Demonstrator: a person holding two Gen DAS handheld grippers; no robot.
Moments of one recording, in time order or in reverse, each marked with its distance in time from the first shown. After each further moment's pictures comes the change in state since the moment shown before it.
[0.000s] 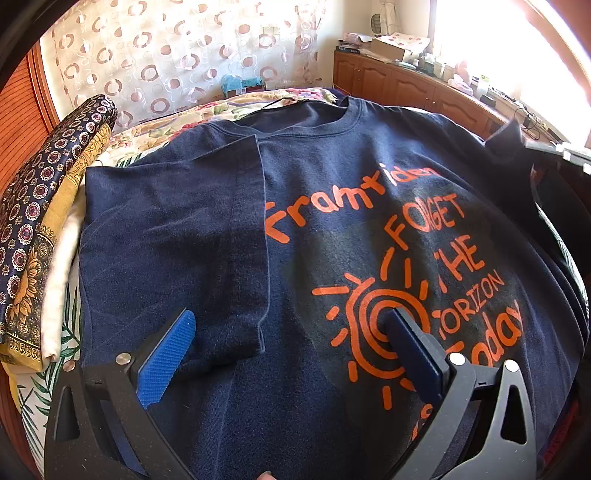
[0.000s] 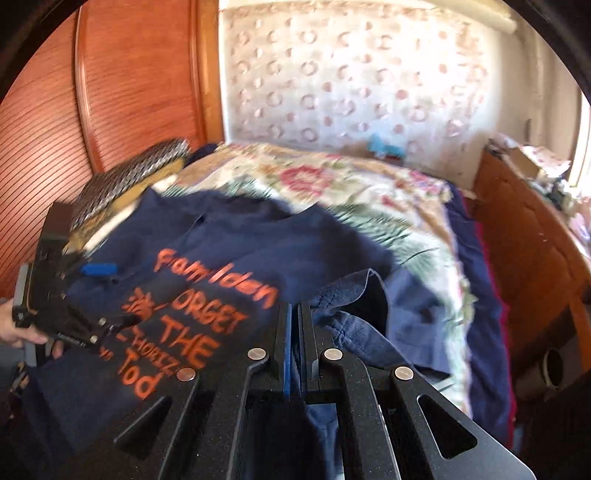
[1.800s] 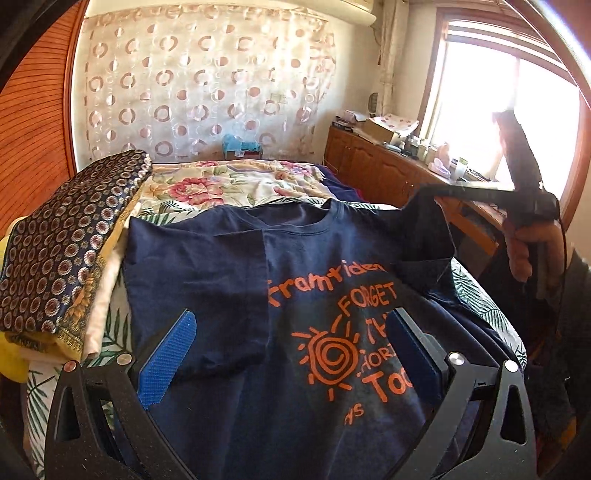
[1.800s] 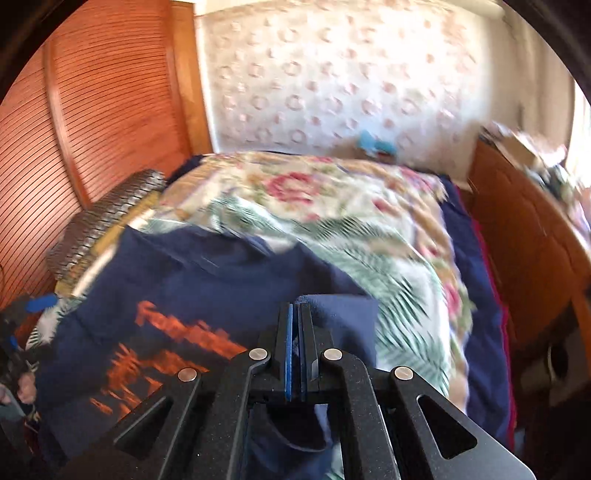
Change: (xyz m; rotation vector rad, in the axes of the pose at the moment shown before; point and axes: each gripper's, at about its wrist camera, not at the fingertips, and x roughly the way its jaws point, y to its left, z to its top) left arm -0.098 0.026 -0.009 -0.135 -0.284 -0.119; right arm 0.038 0.000 0.112 0.050 -0.021 -0.012
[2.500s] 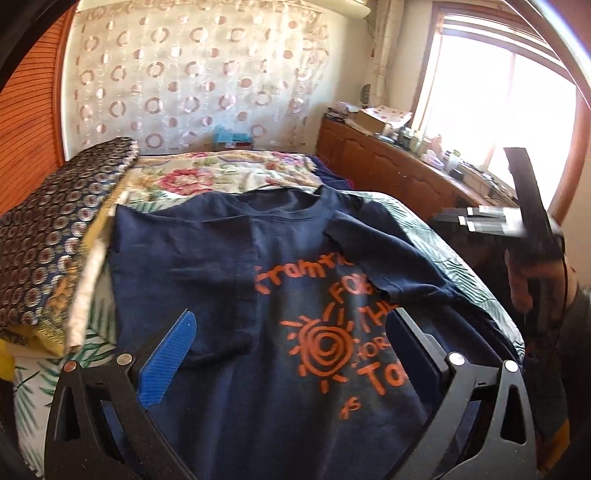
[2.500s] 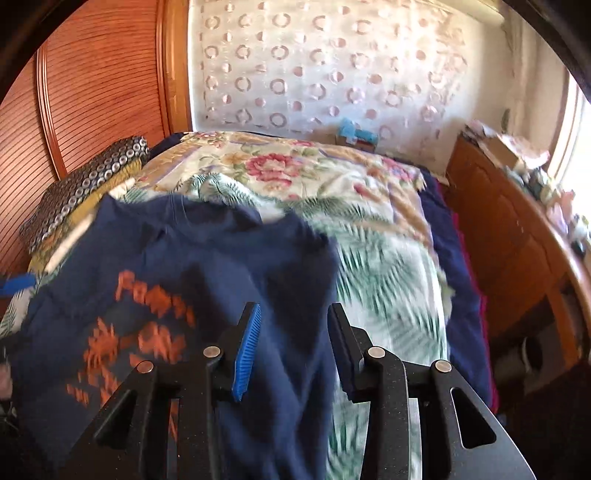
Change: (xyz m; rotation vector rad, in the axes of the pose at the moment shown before) left arm 0.016 -0.009 -0.007 0.018 0.038 -0.060; right arm 0.041 0.031 -0.031 0.003 0.066 -0.135
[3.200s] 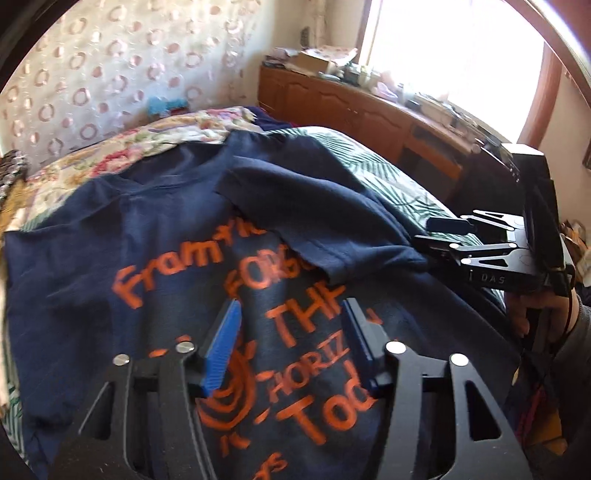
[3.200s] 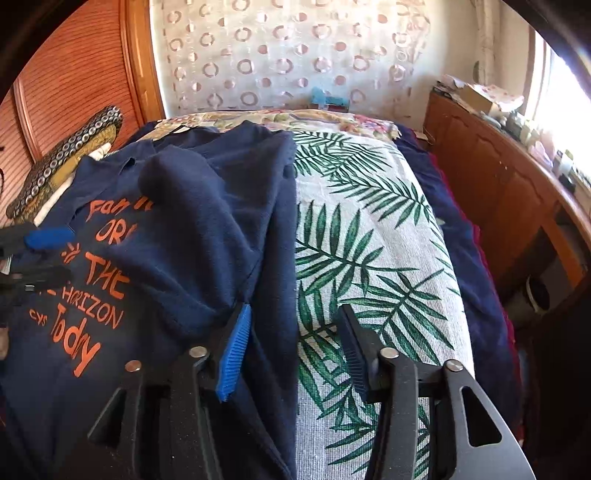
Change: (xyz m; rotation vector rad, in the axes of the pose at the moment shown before) left arm 0.084 -0.071 0.008 0.185 0.216 -0.135; right arm -0.021 -0.027 -0.076 0.138 0.068 -0.031
